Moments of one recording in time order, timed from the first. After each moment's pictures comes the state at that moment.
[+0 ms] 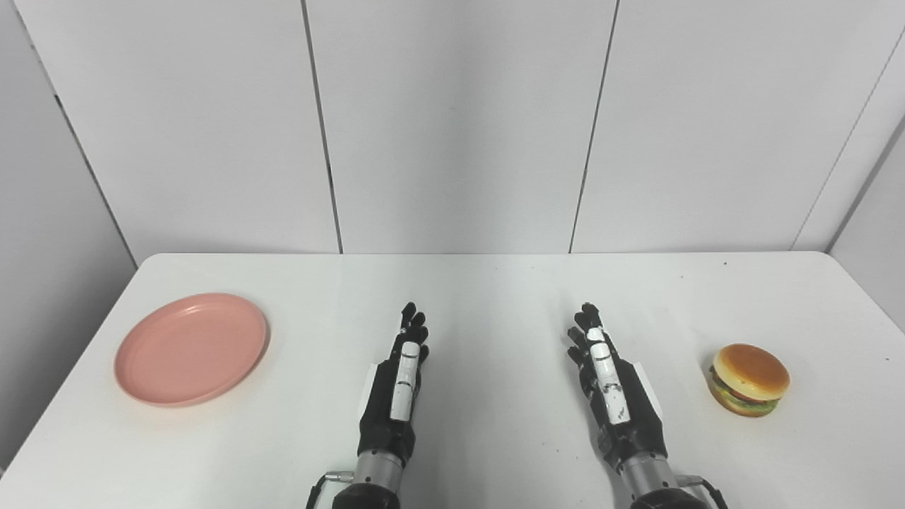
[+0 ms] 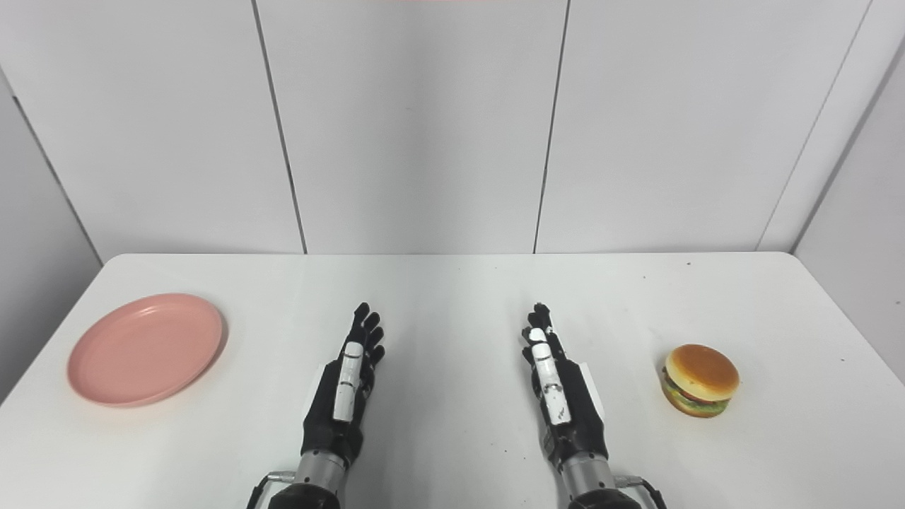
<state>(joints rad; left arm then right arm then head) -0.27 -0.18 -0.12 0.26 0.00 -0.11 0.03 -0.18 0.00 -0.02 -0.01 0.13 0.06 0.05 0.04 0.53</state>
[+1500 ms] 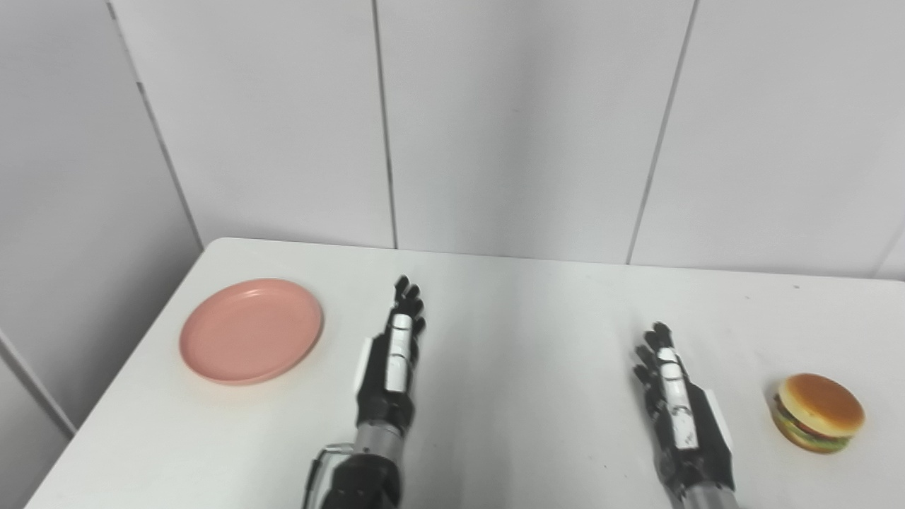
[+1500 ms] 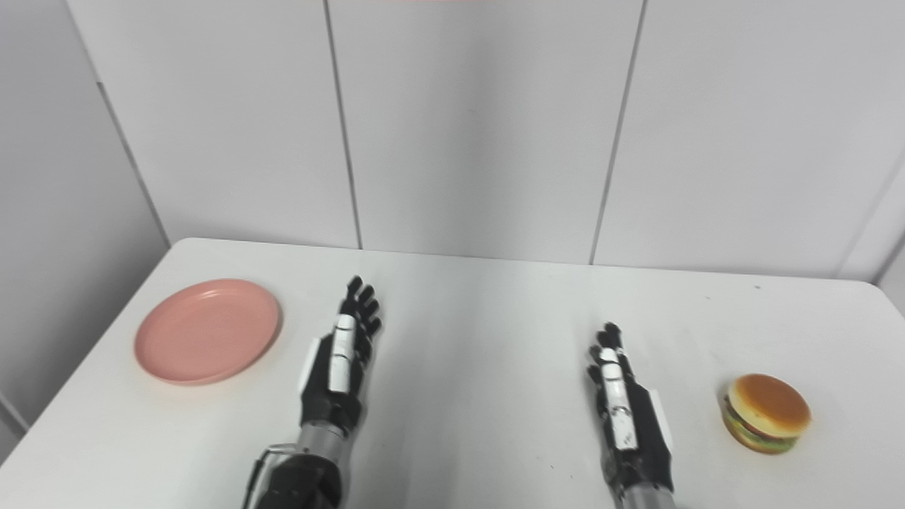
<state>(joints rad) -0.31 -0.09 0.06 0.07 -0.09 -0.02 0.06 -0.19 -0.02 -0.06 0.05 0.15 0.00 0.05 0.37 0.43</state>
